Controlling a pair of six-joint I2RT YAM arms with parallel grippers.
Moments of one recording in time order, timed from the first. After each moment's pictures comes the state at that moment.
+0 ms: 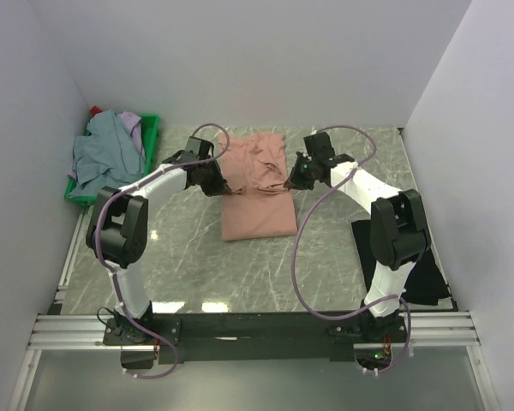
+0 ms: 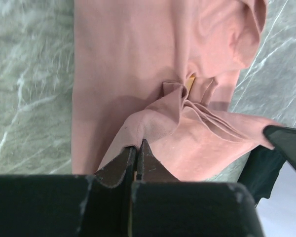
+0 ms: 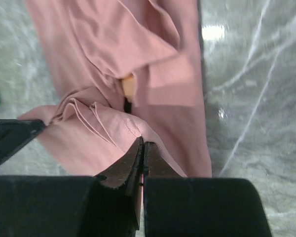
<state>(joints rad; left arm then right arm) -0.35 1.88 1.34 -0.39 0.23 -0.79 0.34 1.84 1.35 -0.41 -0.17 0.66</state>
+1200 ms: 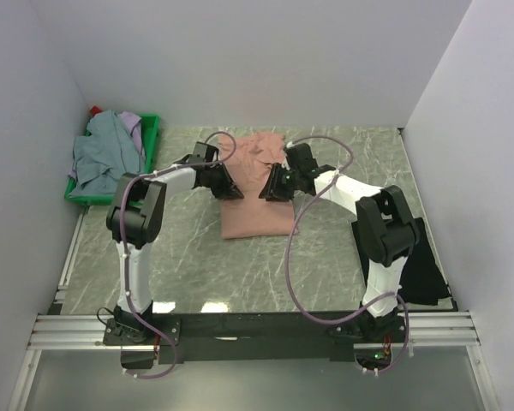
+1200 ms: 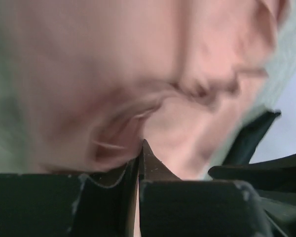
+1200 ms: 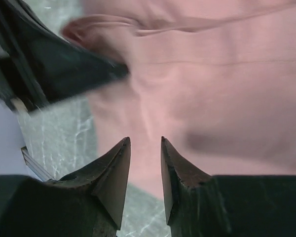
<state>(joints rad) -0.34 2.07 1.40 -0.26 0.46 -0.83 0.45 1.89 1.31 -0.26 -0.34 0.68</state>
